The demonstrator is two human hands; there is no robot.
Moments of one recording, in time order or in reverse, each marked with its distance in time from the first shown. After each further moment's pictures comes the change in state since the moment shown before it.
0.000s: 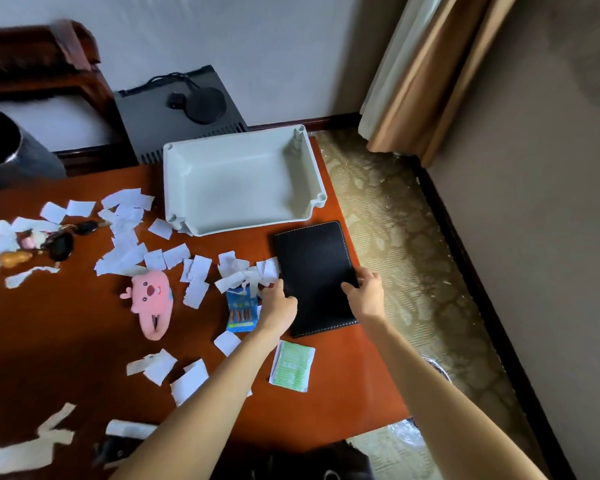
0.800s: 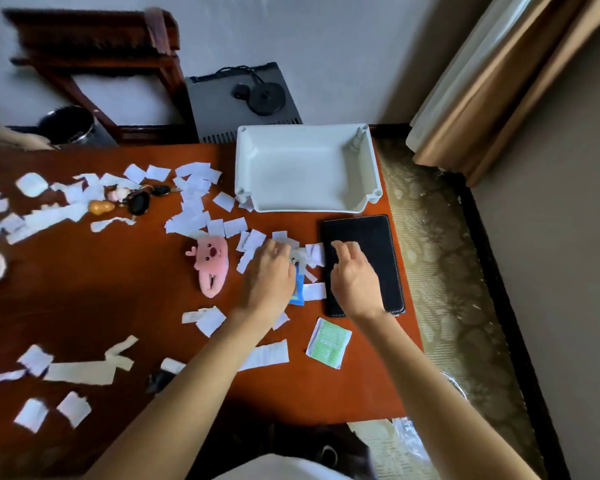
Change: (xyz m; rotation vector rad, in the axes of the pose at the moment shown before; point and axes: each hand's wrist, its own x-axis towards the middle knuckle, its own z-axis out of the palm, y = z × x) left_hand -0.067 -0.016 -0.094 0.516 0.490 0.366; right_hand -0.069 -0.060 0.052 -0.572 0.023 -0.755
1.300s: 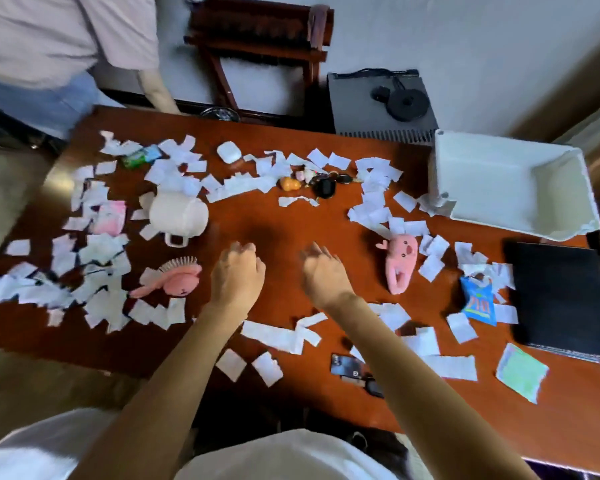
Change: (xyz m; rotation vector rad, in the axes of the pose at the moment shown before) left_hand -0.051 -0.338 -0.123 0.125 0.078 -0.364; right_hand -0.008 -0.331 0.148 -0.223 -0.528 -0.380
